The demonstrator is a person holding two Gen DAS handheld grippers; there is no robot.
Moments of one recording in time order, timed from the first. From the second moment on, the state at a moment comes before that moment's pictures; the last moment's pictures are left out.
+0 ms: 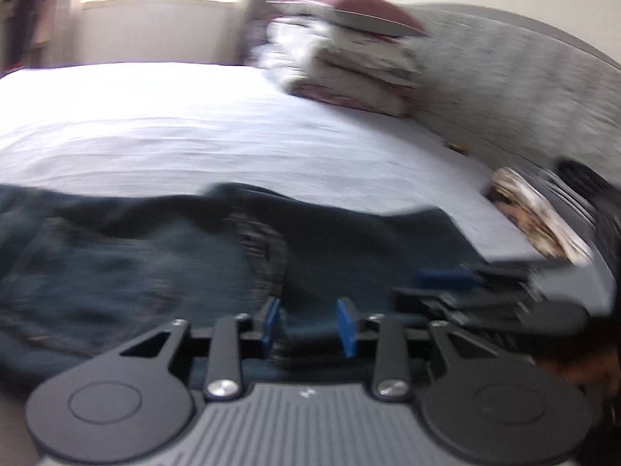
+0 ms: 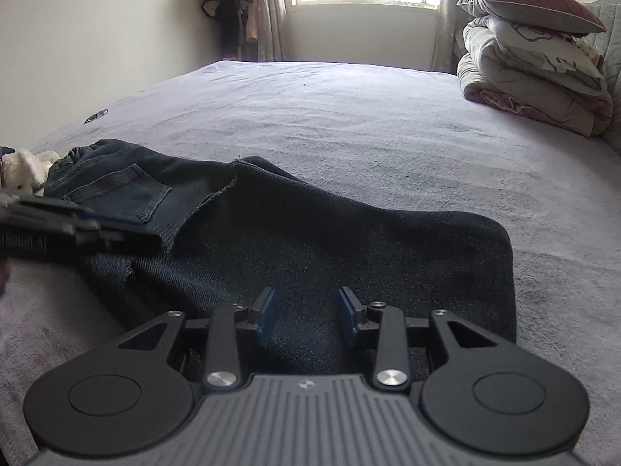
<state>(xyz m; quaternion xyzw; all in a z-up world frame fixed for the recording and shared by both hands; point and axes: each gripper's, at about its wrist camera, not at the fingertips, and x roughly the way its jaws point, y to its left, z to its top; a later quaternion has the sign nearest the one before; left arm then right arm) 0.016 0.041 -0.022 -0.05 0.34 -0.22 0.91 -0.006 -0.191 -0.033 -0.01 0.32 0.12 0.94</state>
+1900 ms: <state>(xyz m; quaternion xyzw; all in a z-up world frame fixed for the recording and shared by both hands) 0.031 0.185 -0.026 -0.41 0.23 0.09 0.88 0.058 -0.152 -0.020 0.12 0.35 0.17 0.91</state>
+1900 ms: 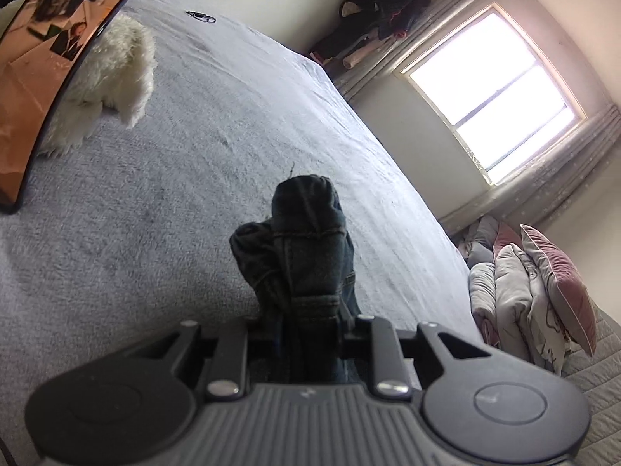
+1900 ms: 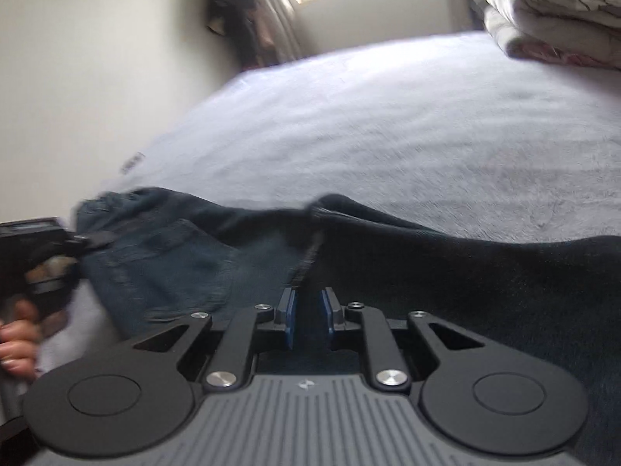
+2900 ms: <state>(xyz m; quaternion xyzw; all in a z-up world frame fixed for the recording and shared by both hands) -0.017 0.119 0.024 -0.24 0.11 -0.07 0.96 0.022 -0.106 -0.031 0.18 0.40 0.23 0.87</state>
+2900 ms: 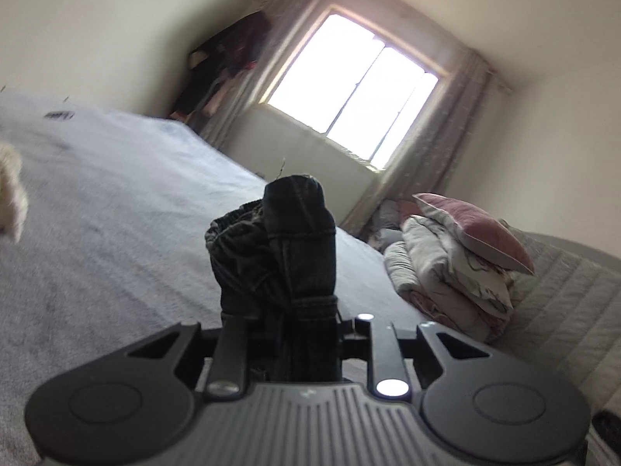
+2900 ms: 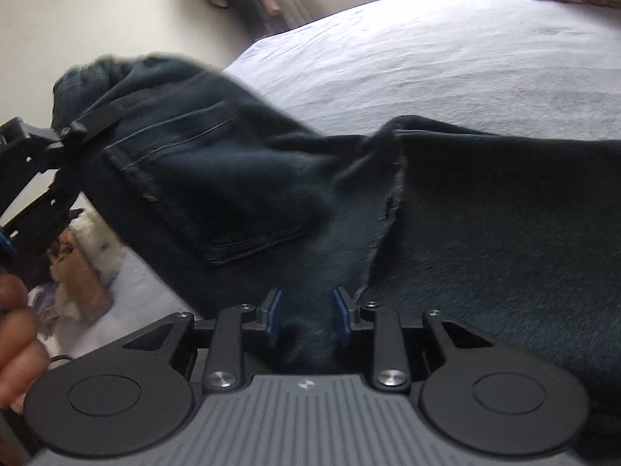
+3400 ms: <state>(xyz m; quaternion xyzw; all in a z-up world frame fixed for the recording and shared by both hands) -0.031 0.039 0.031 -0.15 0.09 -0.18 0.97 -0.023 -0.243 0.010 0.33 0.30 0.16 0.88</state>
